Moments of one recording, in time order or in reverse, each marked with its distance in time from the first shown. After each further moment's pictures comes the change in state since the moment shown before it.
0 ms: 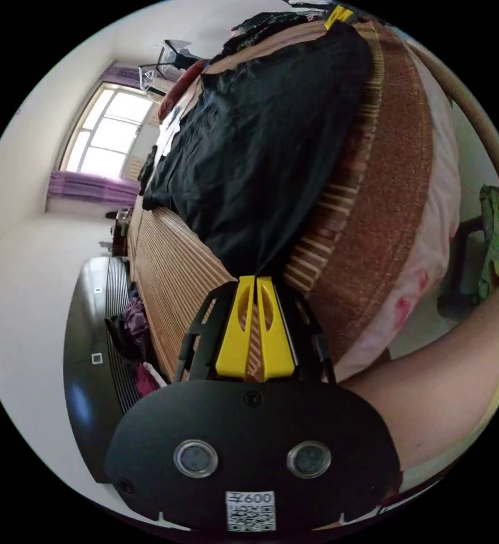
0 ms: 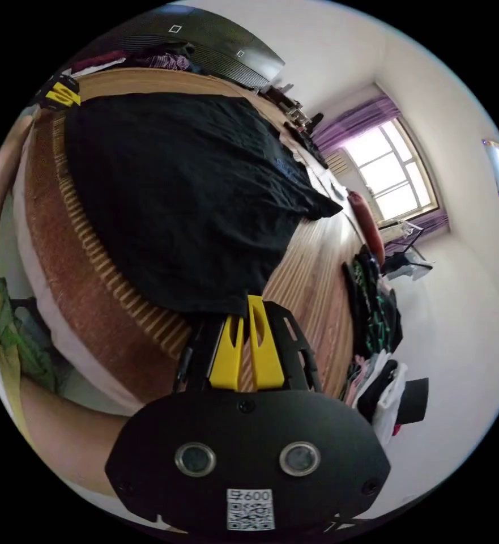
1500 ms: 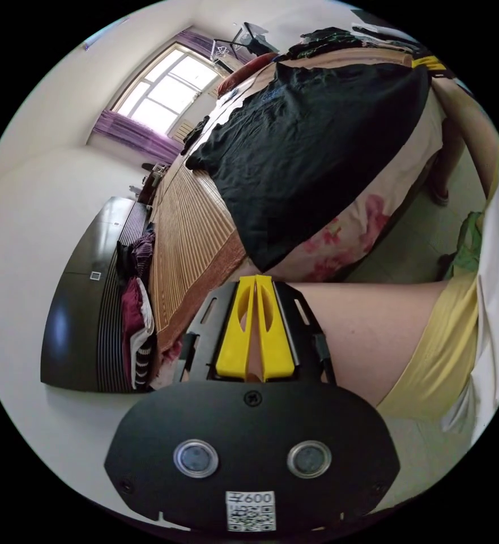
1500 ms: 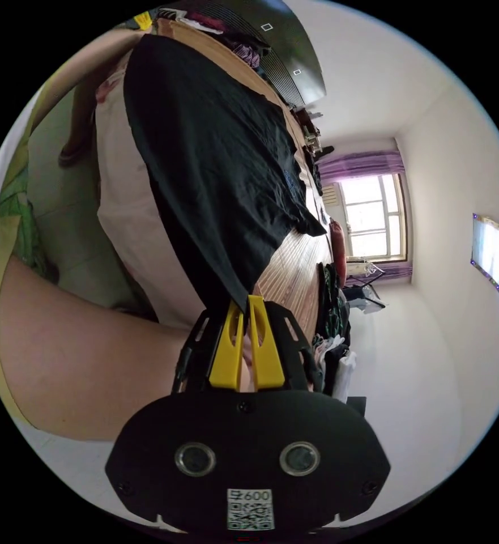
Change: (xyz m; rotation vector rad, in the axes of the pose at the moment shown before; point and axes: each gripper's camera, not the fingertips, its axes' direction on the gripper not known) left arm -0.030 0.073 0.040 -0.056 -0.046 -0.303; right arm -0.110 0.103 -0.218 0.028 0.272 -0.271
